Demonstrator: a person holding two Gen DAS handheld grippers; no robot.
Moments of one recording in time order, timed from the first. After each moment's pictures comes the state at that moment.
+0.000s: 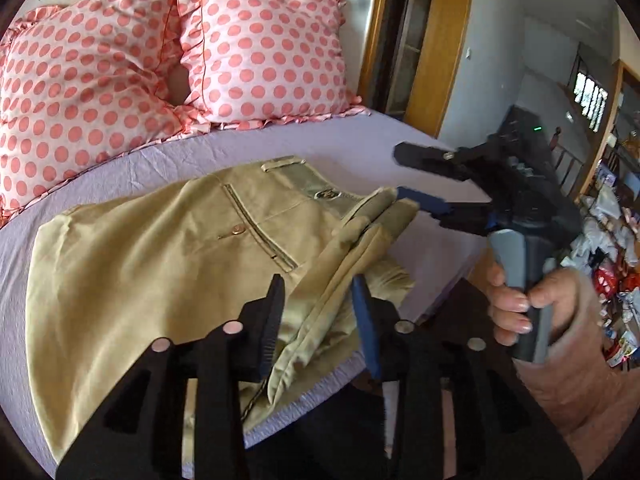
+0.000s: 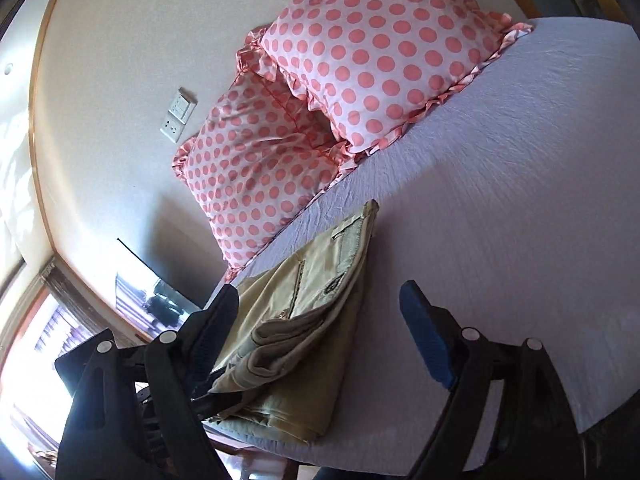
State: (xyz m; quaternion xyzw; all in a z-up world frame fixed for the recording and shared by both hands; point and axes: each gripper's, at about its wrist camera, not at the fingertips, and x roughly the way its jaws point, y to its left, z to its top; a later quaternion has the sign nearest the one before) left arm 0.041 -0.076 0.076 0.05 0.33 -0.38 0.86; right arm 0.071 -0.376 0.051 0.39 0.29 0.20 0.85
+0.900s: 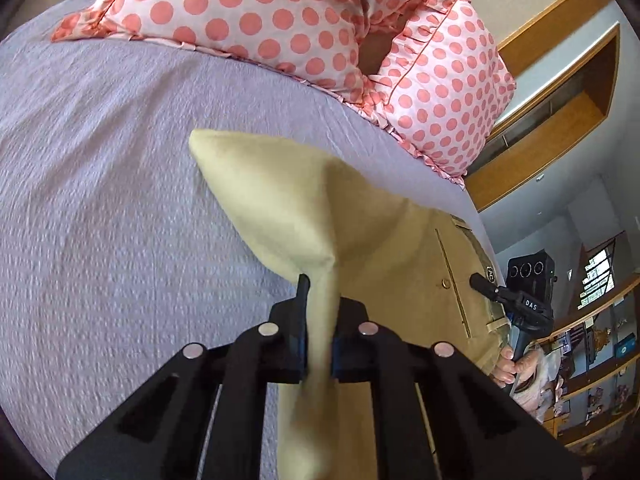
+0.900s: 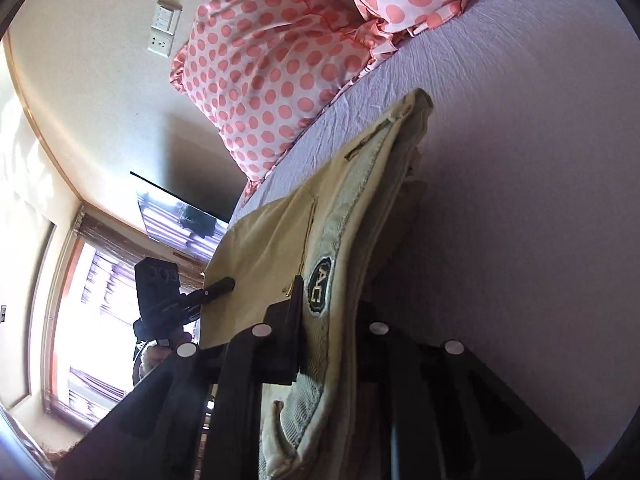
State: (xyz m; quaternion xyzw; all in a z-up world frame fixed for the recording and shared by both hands) left arm 0.192 0.097 0.041 -0.19 0.47 -0.27 0.82; right arm 0.169 -0.331 0.031 0.37 0.43 0.31 0.77
